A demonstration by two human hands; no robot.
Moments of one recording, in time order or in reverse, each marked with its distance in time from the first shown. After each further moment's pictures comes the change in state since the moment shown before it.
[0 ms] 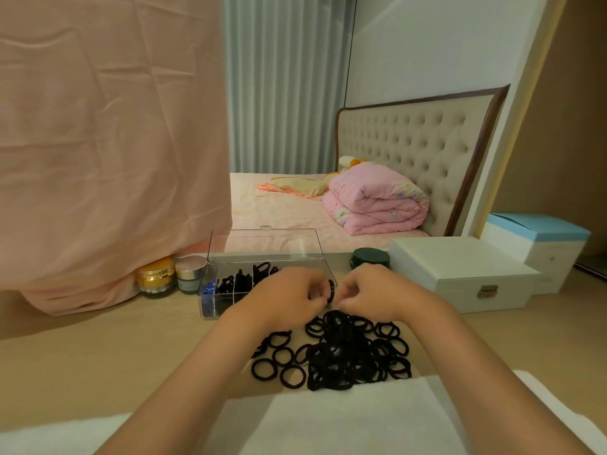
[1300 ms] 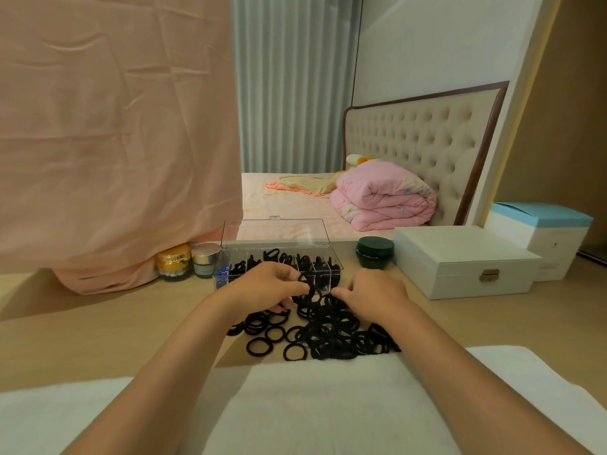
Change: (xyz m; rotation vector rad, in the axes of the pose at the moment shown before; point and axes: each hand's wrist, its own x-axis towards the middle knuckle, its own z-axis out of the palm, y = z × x) left_hand -0.041 -0.024 -0.009 -0.487 -0.050 -0.328; right_hand 0.008 0.002 0.055 -0.254 0.177 0.228
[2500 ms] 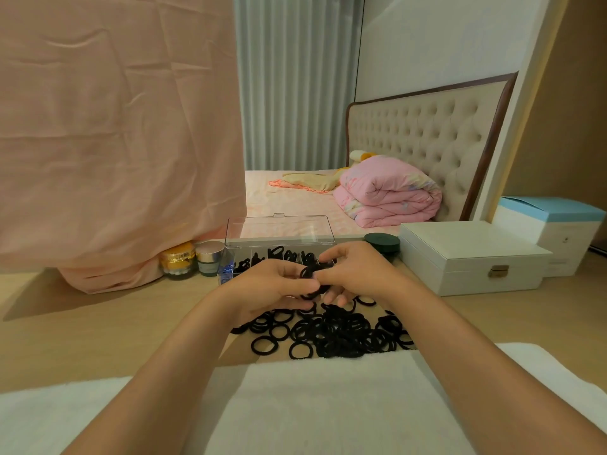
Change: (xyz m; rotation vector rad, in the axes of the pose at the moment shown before) left_hand -0.005 -0.002 -0.003 -0.491 -0.215 0.020; right_hand -0.021 -0.030 -0.043 0.981 -0.237 -0.106
